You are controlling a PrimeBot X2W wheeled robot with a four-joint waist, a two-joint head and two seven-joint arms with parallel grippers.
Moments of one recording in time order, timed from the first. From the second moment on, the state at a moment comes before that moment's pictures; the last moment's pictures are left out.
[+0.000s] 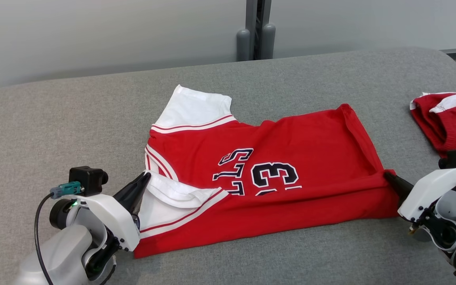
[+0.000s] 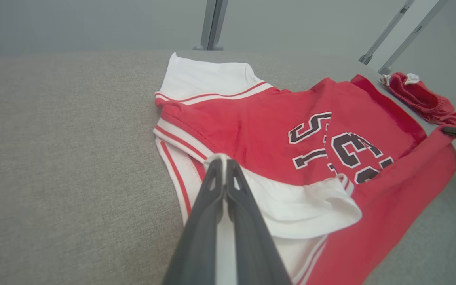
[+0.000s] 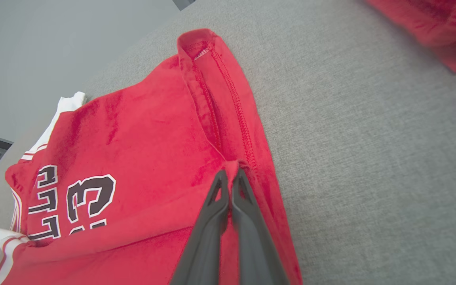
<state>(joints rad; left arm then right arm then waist) -0.62 0.43 -1.07 0.69 -1.16 -0.13 -0.24 -0.67 -0.48 0.94 0.85 1.46 0.13 0.02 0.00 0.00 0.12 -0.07</state>
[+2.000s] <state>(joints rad) -0.13 0.06 -0.07 0.24 -0.47 -0.07 -0.26 -0.24 -0.25 0.02 0.41 0.50 0.13 -0.26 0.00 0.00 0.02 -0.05</state>
